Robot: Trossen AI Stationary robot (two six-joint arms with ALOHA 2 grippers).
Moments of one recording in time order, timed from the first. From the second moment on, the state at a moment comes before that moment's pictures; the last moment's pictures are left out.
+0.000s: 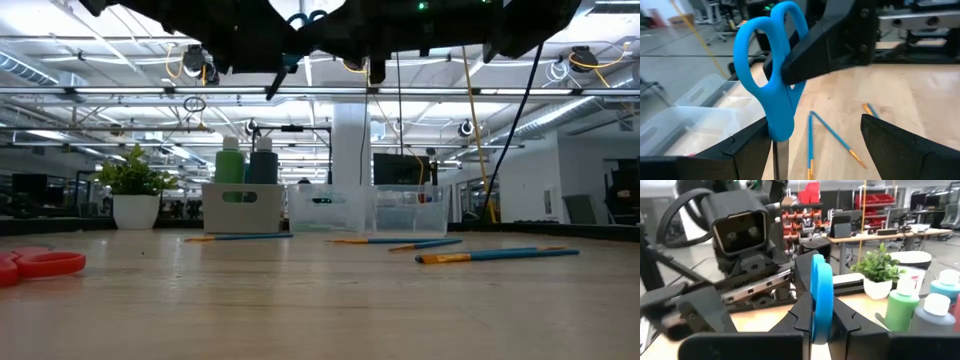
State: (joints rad) left arm -0.27 1.41 0.77 0.34 -0.52 -0.04; right arm 0.10 1.61 0.81 0.88 0.31 0.06
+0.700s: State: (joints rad) left arm -0.29 1.07 0.77 -0.02 -0.53 0.02; right arm 0.13 1.46 0.81 0.52 0.40 0.05
